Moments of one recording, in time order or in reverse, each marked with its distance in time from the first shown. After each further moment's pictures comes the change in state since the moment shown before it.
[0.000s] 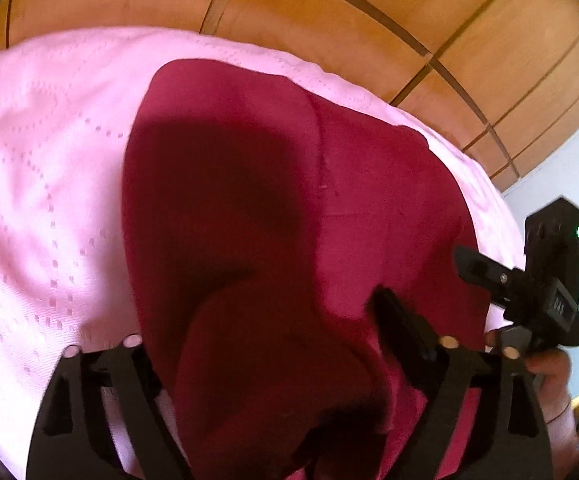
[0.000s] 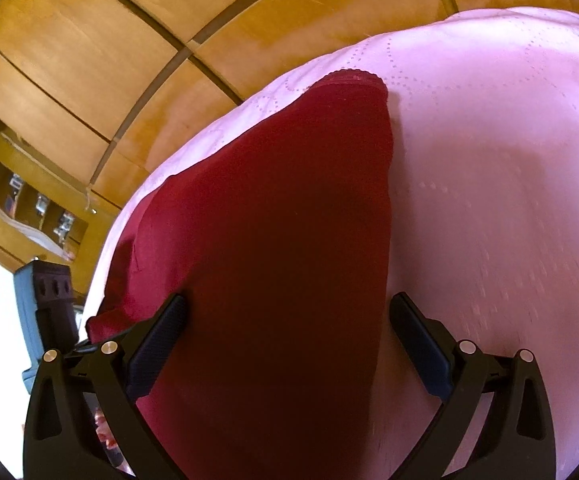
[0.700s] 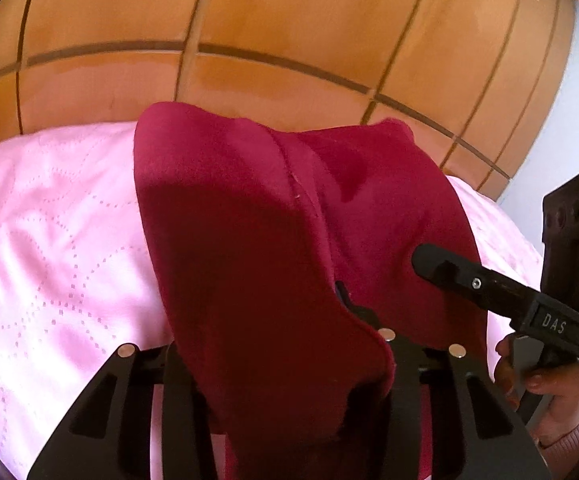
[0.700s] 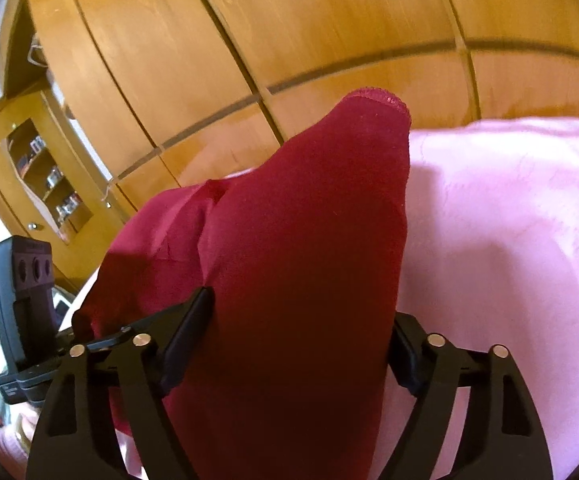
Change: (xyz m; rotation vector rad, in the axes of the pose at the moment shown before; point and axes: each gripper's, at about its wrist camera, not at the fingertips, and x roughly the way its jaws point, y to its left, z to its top) left arm -0.061 -0.067 -0.039 0.157 -0.250 0.061; right arm -0.074 0.053 -0.042 -0.241 -0.242 -0.029
